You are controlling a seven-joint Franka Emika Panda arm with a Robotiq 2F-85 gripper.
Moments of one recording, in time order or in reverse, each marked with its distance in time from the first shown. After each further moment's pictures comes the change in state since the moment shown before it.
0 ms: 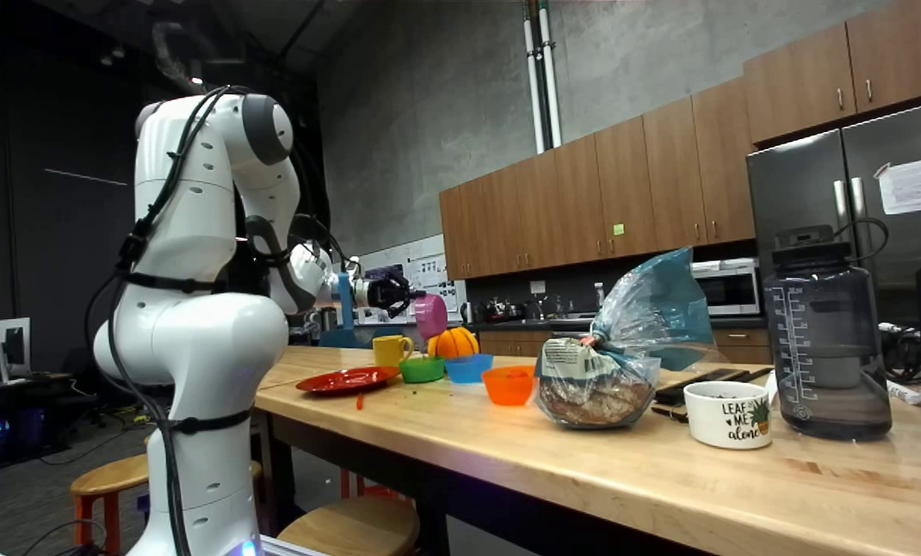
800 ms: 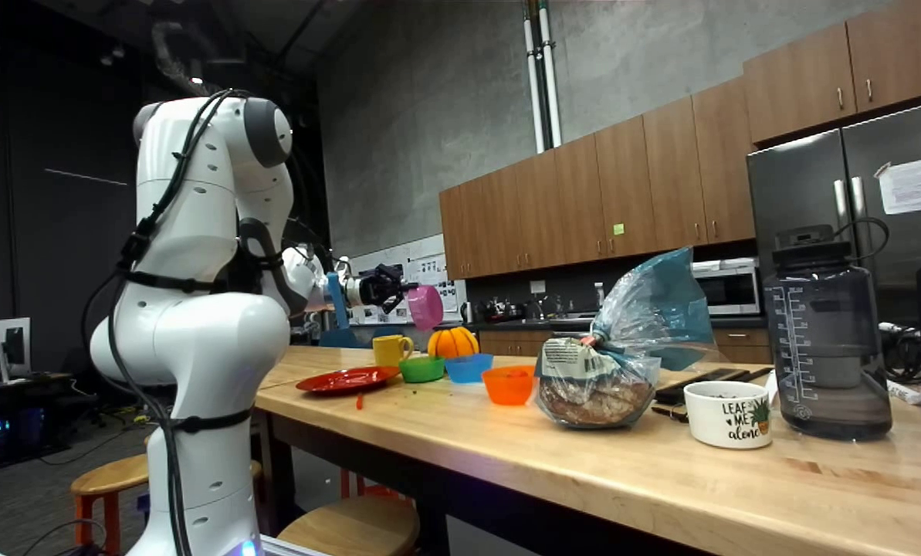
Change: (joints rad) arm 0.050 0.014 0.008 -0.003 -0.033 -0.135 0.035
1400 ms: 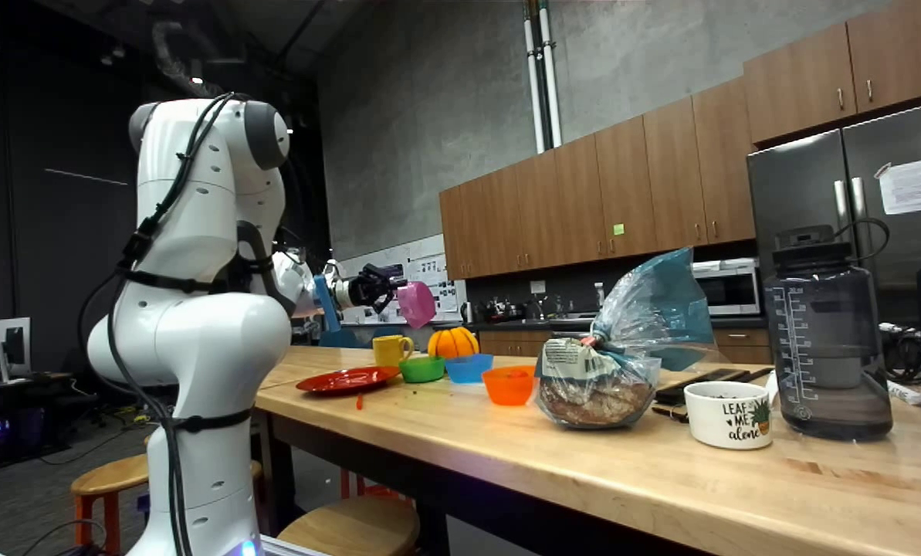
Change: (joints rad) arm 0.039 0.007 0.025 -0.020 0.000 -0.103 0.039
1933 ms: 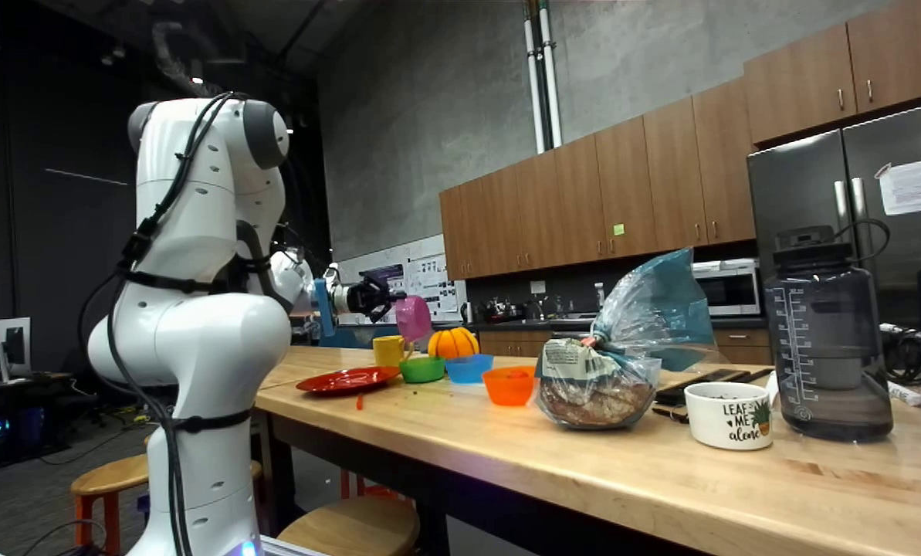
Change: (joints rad) arm -0.008 -0.009 -0.003 0.001 0.085 0.116 -0.039
